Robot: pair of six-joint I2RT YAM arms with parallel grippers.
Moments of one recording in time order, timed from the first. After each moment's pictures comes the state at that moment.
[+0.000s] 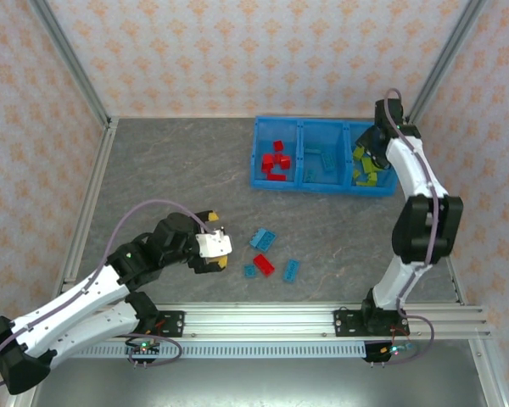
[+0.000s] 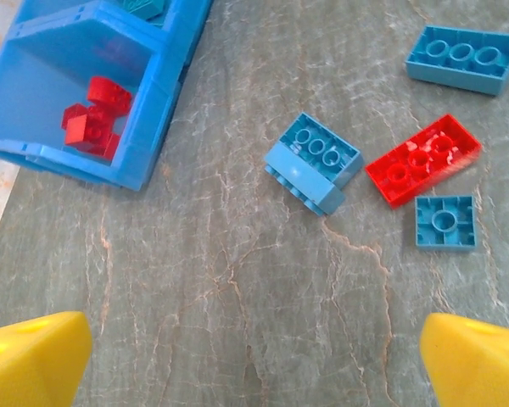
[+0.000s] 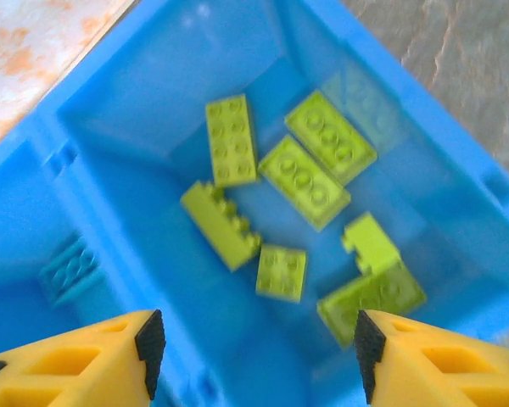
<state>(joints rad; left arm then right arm) -0.74 0.77 0.65 -0.54 0.02 0.66 -0.03 1.74 1.55 -0.78 0.10 0.70</state>
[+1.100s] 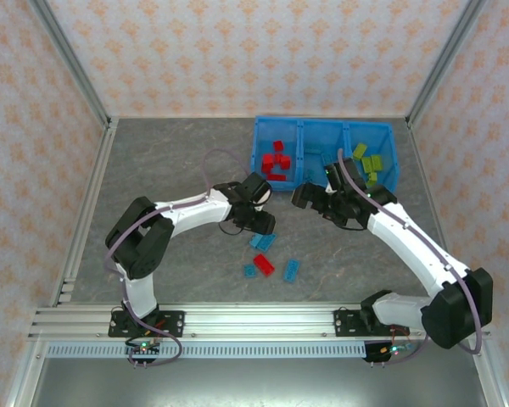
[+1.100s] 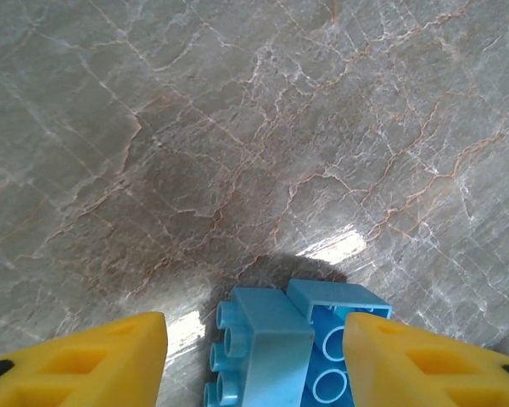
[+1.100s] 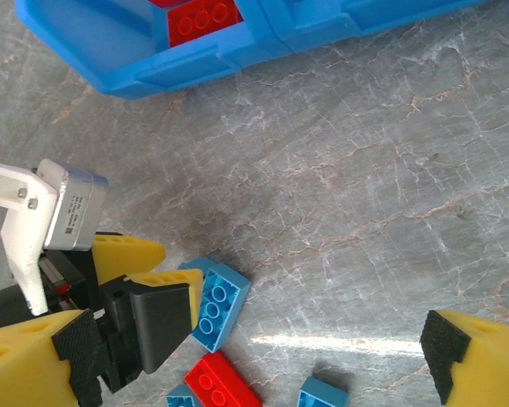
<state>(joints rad) -0.70 1.85 1.23 -0.57 0.15 -0.44 0.45 1.22 1.03 -0.79 -0.13 0.74</state>
